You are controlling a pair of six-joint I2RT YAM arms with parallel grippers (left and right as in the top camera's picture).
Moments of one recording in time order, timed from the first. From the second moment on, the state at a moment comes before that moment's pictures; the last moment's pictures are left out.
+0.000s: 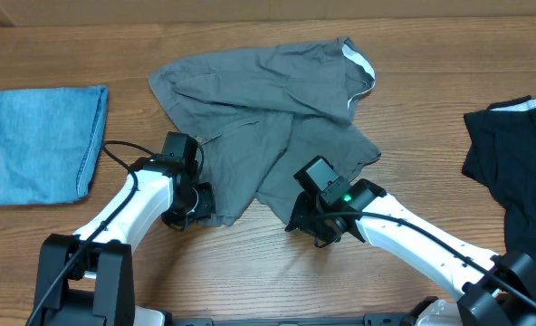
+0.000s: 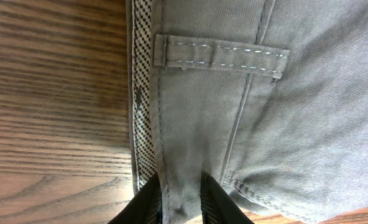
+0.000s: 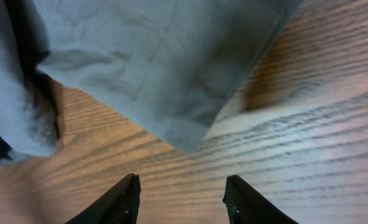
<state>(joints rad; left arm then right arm) -0.18 1.61 0.86 -0.78 0.15 -0.39 0.70 1.52 0.86 -0.64 -0.20 1.08</state>
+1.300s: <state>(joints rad) -0.18 1.61 0.85 -0.78 0.13 -0.39 0.72 1.52 0.73 -0.40 -0.06 1.30</state>
